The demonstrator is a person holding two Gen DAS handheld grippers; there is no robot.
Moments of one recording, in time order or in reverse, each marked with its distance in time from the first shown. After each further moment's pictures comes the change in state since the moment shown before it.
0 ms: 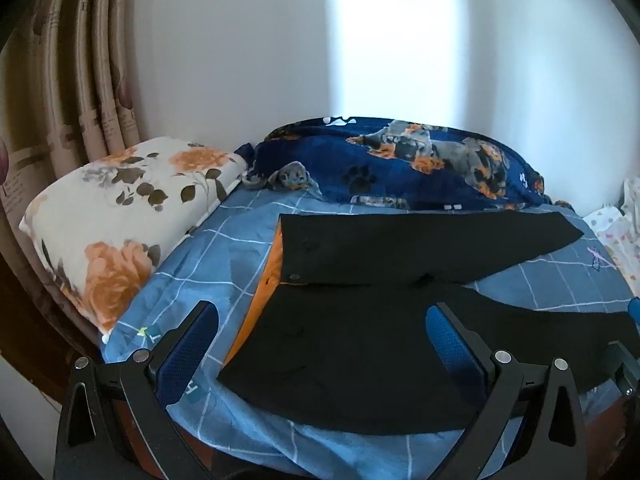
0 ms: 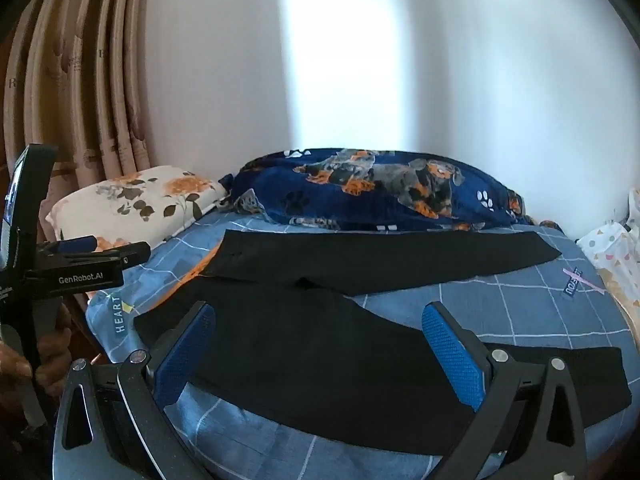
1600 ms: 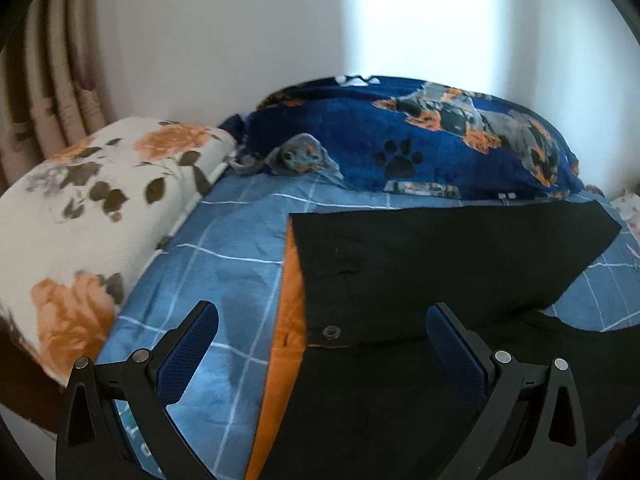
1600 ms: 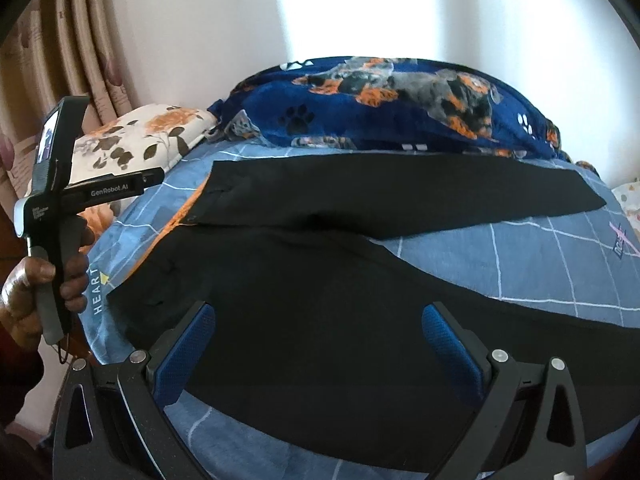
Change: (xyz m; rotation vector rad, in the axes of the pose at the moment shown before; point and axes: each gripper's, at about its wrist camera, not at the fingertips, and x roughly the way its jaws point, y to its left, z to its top) left arm 0.168 0.052 0.048 0.054 0.101 -0.036; right arm 0.105 0.001 0.003 0.050 0.299 0.041
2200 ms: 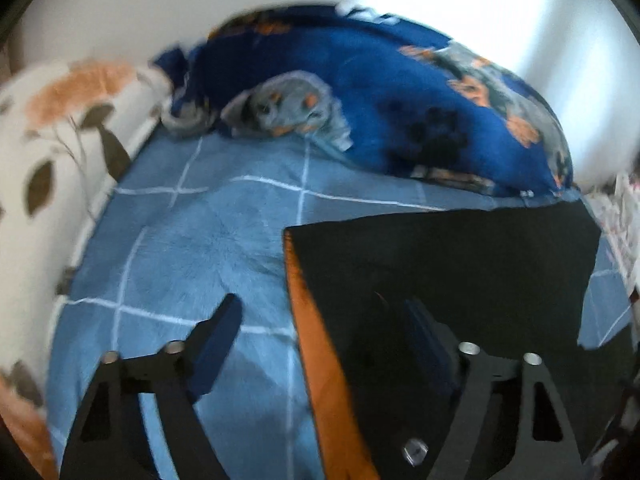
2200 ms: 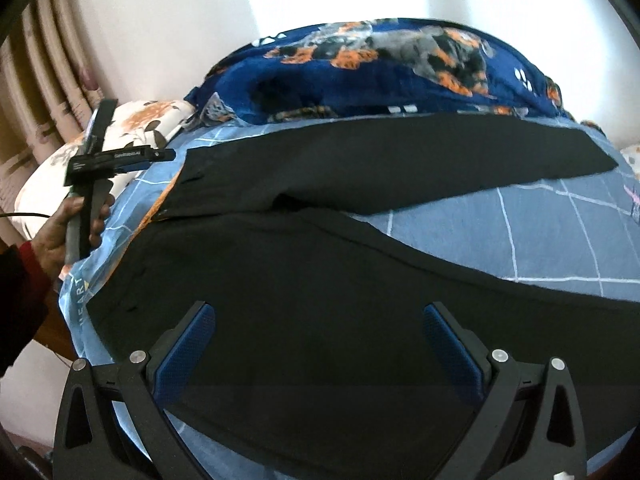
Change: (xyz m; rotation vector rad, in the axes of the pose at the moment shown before) left arm 0.178 0.080 0.061 -0.031 0.222 -0.298; right arm 0.045 -0.033 -0.003 0.095 0.085 0.021
